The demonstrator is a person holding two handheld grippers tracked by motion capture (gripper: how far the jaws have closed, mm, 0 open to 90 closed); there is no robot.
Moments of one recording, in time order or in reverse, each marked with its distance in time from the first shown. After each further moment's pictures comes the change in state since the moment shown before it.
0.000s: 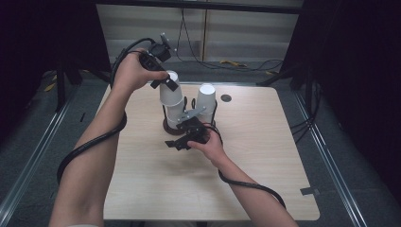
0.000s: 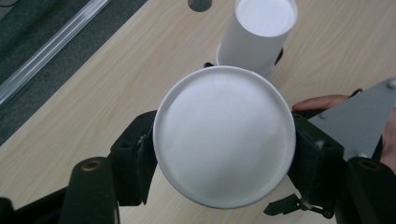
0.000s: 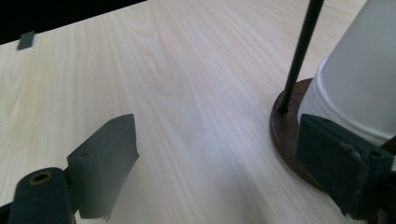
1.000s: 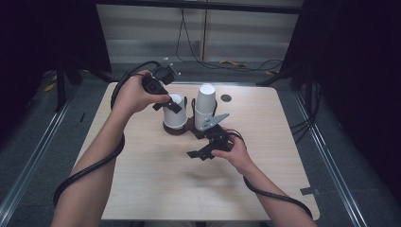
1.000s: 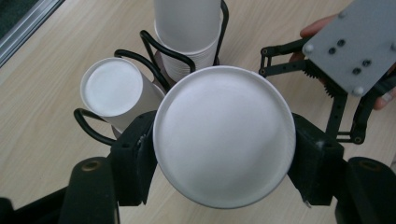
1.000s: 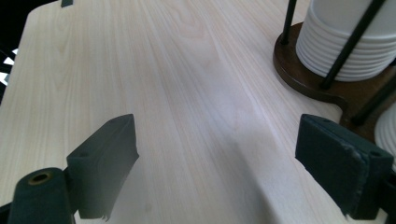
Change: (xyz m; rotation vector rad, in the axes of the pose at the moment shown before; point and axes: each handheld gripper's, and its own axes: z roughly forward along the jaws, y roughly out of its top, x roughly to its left) left arm -0.038 -0.032 0.022 0.014 -0.102 0.068; right arm -0.003 -0.039 -0.067 0.063 0.066 -0.015
